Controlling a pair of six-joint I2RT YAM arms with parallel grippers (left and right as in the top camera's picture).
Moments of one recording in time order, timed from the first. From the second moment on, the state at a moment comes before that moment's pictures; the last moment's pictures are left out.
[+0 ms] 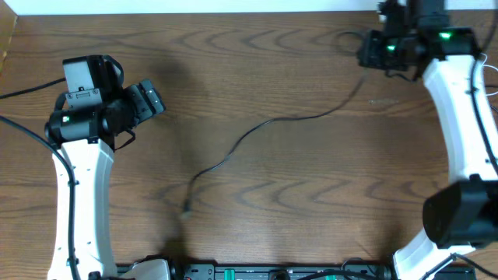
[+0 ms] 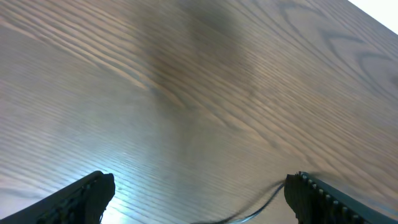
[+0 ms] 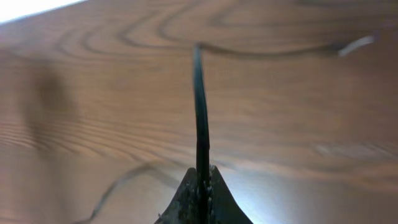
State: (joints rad) left arm 0.17 1.38 1.31 -0.91 0.15 -0.32; right arm 0.04 1.83 1.81 -0.97 -0.30 0.20
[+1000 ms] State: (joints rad) left arm 0.01 1.52 1.31 -0.82 0.26 -0.32; right arm 0.10 1.90 2.01 -1.19 0.00 0.03
